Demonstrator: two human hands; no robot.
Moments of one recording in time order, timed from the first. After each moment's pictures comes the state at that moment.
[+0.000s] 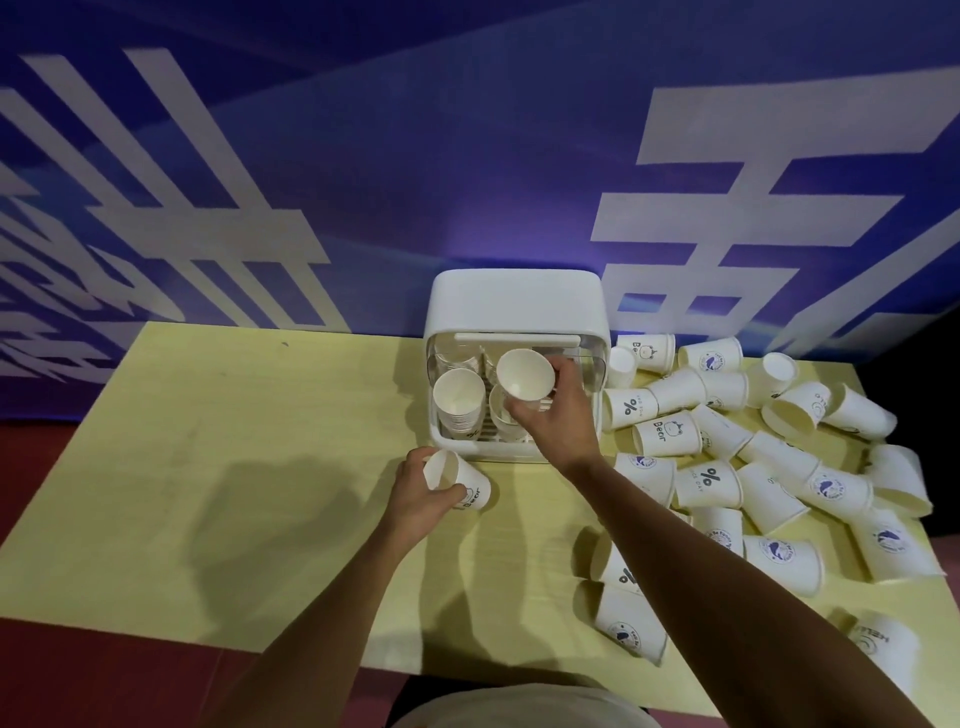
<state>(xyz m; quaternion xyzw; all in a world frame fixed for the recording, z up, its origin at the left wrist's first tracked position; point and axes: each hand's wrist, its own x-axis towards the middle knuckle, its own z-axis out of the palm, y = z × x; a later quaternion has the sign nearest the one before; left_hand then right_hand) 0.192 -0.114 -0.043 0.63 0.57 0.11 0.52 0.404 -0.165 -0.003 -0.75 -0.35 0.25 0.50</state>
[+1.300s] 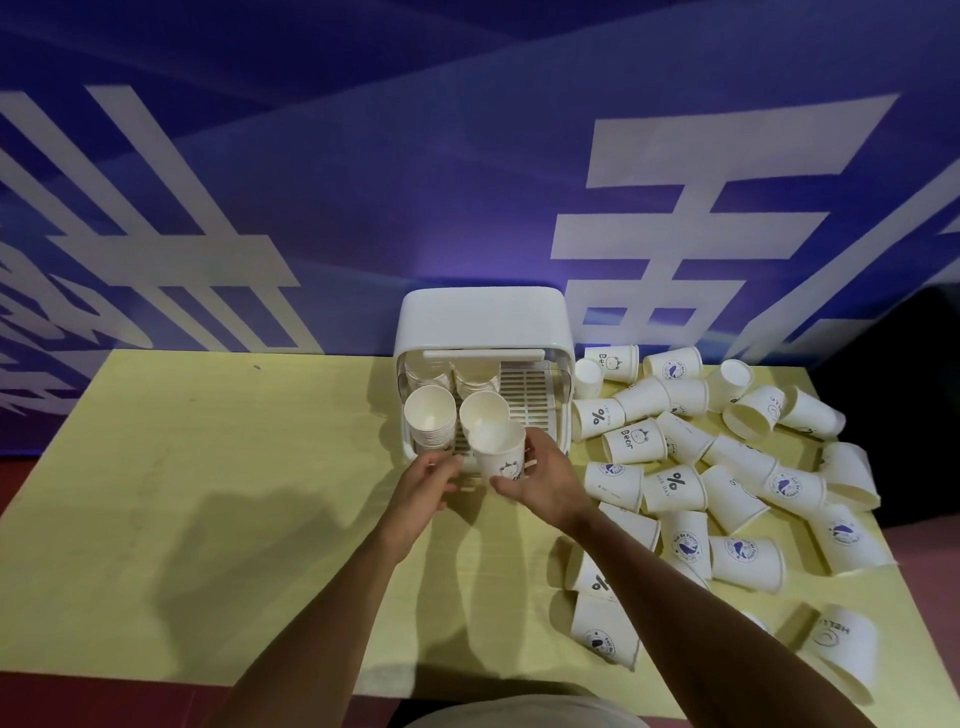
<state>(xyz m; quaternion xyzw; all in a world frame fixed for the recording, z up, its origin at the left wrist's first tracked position) 0.231 -0.119 -0.028 0.55 0.51 0.13 0.64 0.406 -0.215 -0.036 -0.75 -0.39 0.35 0.40</state>
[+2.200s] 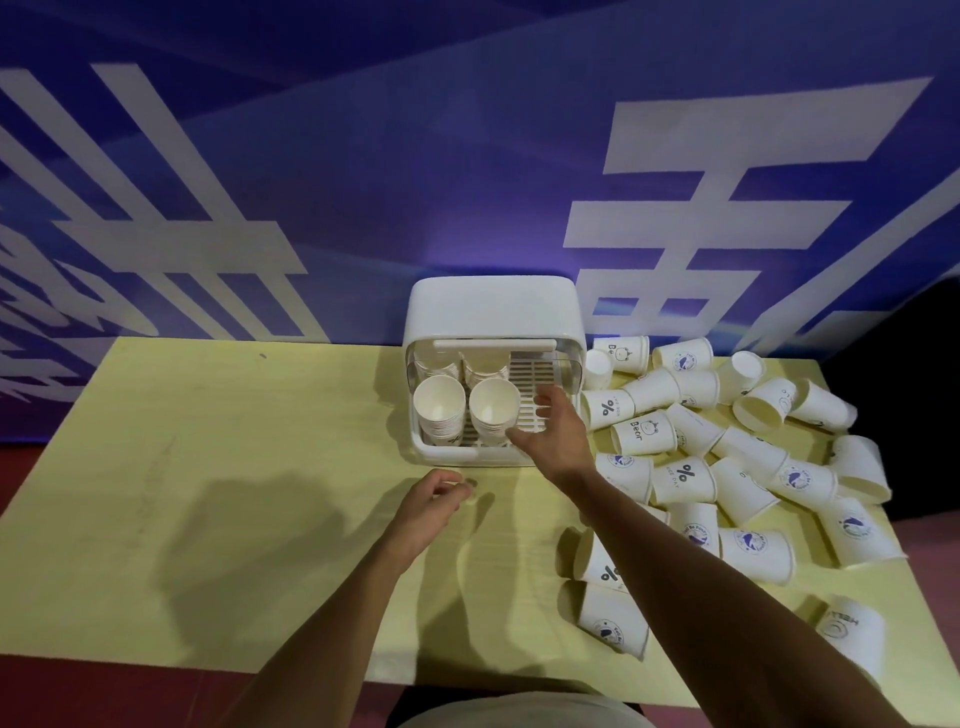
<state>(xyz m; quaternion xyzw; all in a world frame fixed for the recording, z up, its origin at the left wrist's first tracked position) 0.210 -0.130 -0.048 0.57 0.52 0.06 0.63 0.419 -0.184 -0.032 -0.80 -0.33 0.28 0.42</state>
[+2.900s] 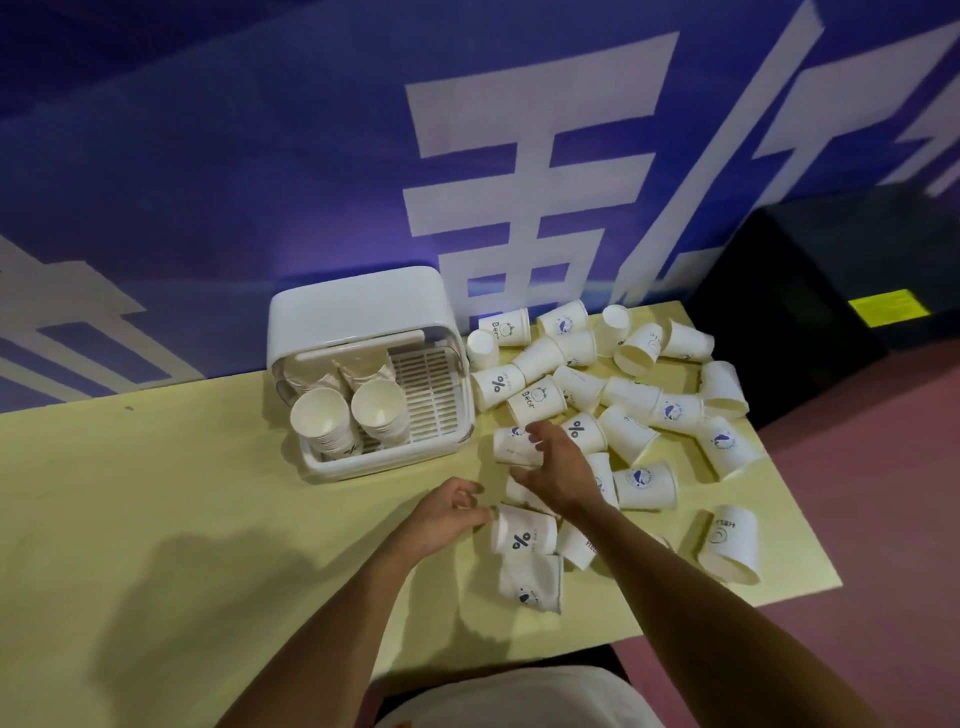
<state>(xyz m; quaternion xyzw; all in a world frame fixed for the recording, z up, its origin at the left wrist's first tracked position) 0.312 -0.199 -0.064 0.69 0.40 -0.14 0.59 0.474 -0.325 -0.044 -0.86 -0.28 0.27 0.33</state>
